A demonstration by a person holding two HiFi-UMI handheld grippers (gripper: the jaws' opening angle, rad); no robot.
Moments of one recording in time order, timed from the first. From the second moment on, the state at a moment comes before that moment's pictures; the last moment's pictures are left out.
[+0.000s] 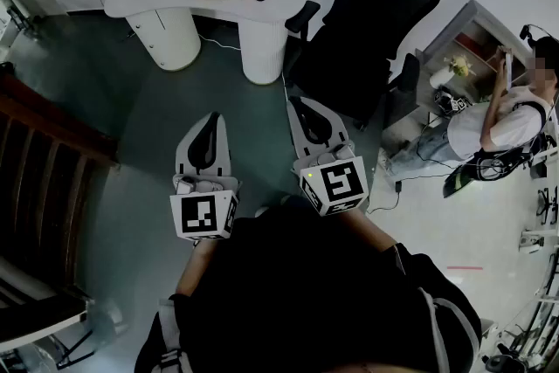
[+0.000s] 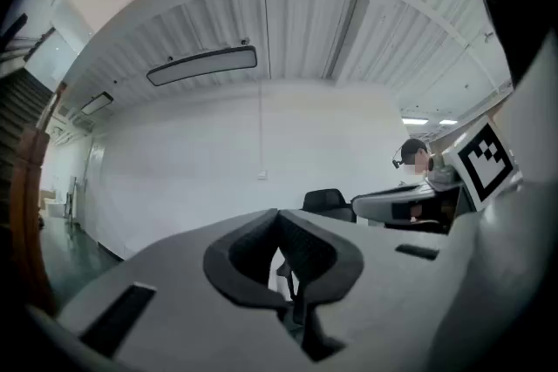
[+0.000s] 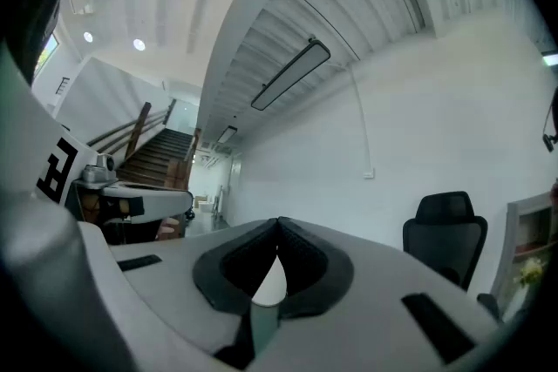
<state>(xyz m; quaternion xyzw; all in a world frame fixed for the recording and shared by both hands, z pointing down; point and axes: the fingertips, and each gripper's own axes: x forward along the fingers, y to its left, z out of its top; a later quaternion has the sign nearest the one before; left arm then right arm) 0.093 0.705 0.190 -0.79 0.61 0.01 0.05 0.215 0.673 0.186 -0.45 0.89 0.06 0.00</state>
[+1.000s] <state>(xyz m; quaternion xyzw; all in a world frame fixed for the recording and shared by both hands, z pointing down) 0.071 0.626 0.212 -0.80 0.60 0.02 0.03 0.175 0.591 0.211 -0.41 0.91 0.04 0.01</state>
